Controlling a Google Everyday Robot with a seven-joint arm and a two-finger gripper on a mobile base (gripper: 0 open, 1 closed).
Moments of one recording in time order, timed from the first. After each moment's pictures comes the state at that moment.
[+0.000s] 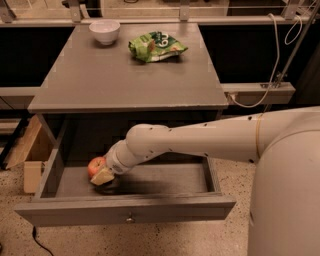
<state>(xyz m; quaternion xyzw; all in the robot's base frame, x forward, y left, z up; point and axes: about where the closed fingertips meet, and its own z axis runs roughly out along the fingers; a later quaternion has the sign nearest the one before) 0.541 0.195 0.615 -0.58 0.72 0.24 0.29</state>
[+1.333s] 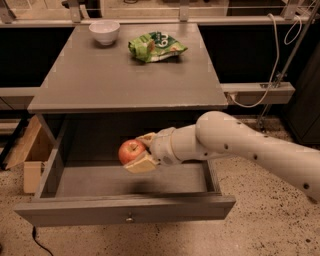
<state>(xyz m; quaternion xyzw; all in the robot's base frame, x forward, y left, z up) 0.513 0.073 0.728 -0.56 0.68 0.27 0.39</state>
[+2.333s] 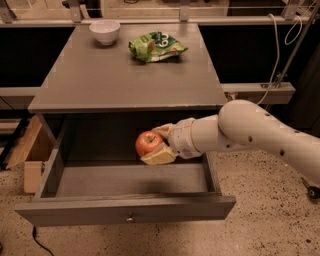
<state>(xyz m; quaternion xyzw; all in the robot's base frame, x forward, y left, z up) 0.521 0.017 0.759 -0.56 0.68 0.23 0.40</state>
